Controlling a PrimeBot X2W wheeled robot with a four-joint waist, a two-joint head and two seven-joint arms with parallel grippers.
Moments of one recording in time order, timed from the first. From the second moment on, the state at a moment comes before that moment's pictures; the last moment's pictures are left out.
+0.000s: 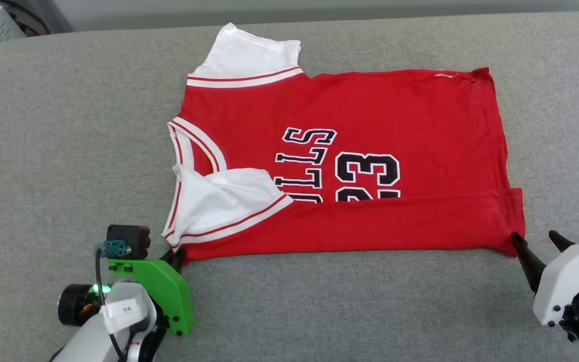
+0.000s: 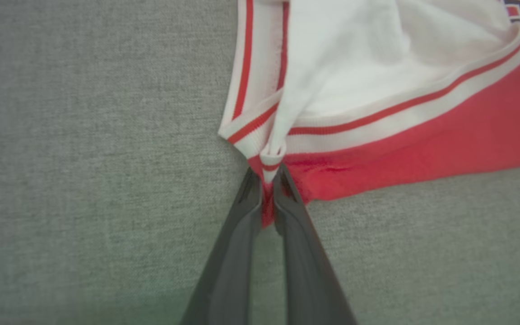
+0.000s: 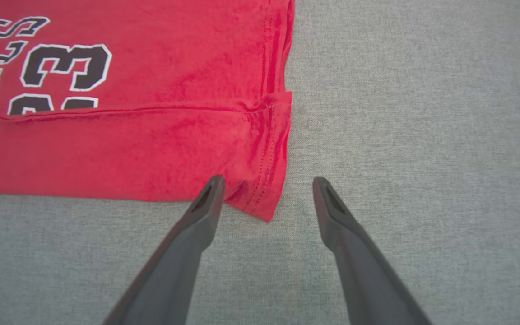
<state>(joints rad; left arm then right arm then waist) -0.21 0.46 -0.48 0.15 -0.66 0.16 0.26 -0.03 -0.21 -0.12 -0.17 0.31 0.13 0.60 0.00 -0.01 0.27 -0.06</state>
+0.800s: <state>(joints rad) -0.16 0.48 -0.51 -0.10 -0.68 0.16 0.28 -0.12 -0.21 -0.17 0.12 0.24 0.13 0.59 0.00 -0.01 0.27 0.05</state>
